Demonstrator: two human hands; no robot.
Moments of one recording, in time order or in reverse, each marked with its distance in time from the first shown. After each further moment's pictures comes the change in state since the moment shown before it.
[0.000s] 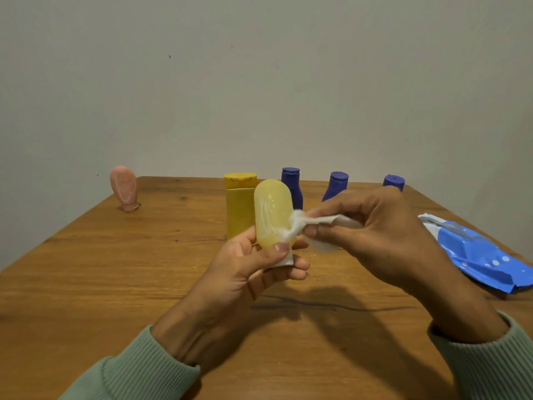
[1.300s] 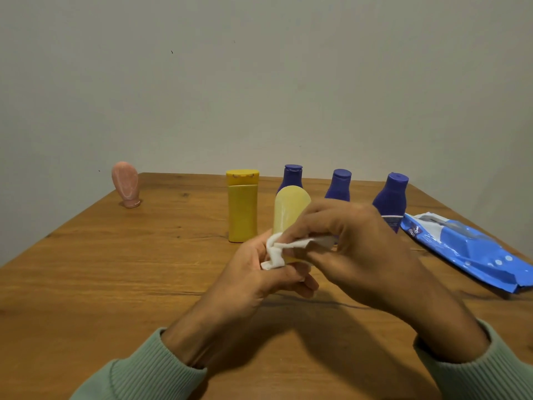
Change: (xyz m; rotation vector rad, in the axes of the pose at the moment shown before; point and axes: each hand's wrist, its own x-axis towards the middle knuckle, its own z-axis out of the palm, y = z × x) left_hand 0.001 -0.009 -0.004 0.334 -0.120 0.086; right_hand -0.004 -0.012 0.020 -0.294 -0.141 -0.186
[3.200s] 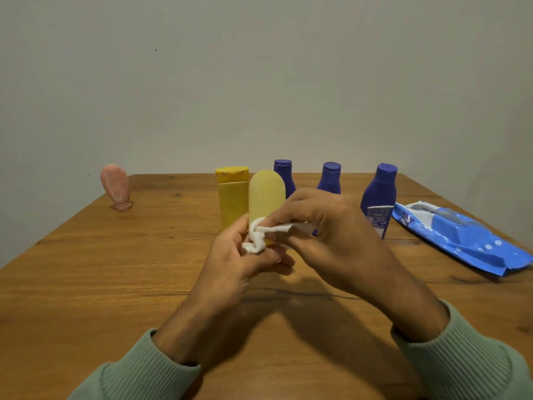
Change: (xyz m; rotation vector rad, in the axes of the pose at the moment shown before) left_hand 0.005 -0.003 -0.005 0.025 0.164 0.107; right_hand 0.004 0.010 0.015 0.055 0.138 -0.057
